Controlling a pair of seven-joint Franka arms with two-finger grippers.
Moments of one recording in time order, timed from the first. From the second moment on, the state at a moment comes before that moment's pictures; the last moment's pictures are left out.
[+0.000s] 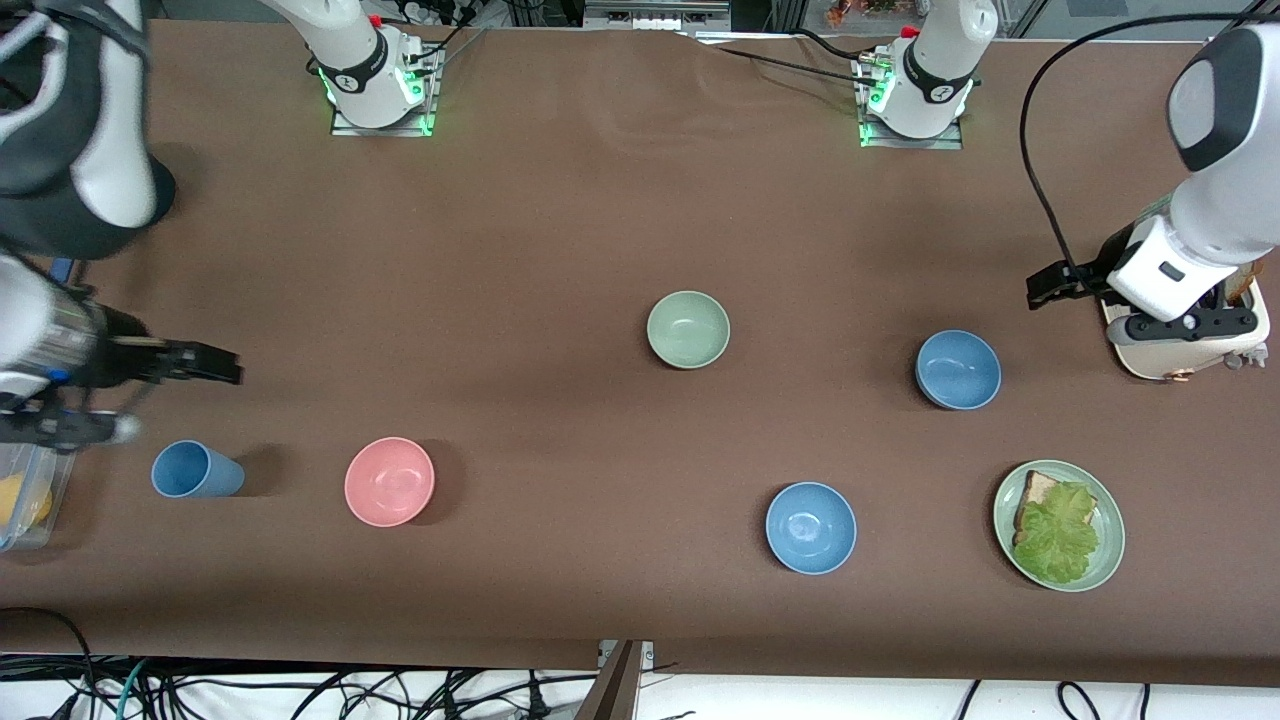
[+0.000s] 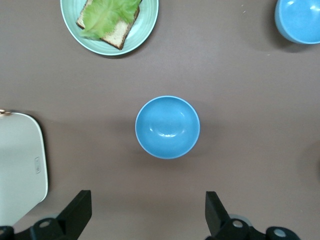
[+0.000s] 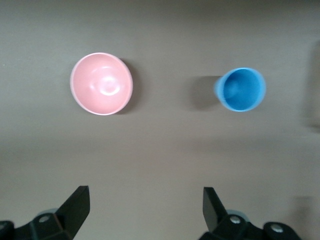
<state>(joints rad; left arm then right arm) -0.06 0.05 0.06 -1.91 0.02 1.87 -0.09 0.20 0.43 -0.32 -1.23 0.16 1.59 -0.08</state>
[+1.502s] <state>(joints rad) -0.01 0.34 0.09 -2.28 0.02 2.57 -0.06 0.06 0.20 -0.12 -1.40 -0.02 1.56 -0.10</state>
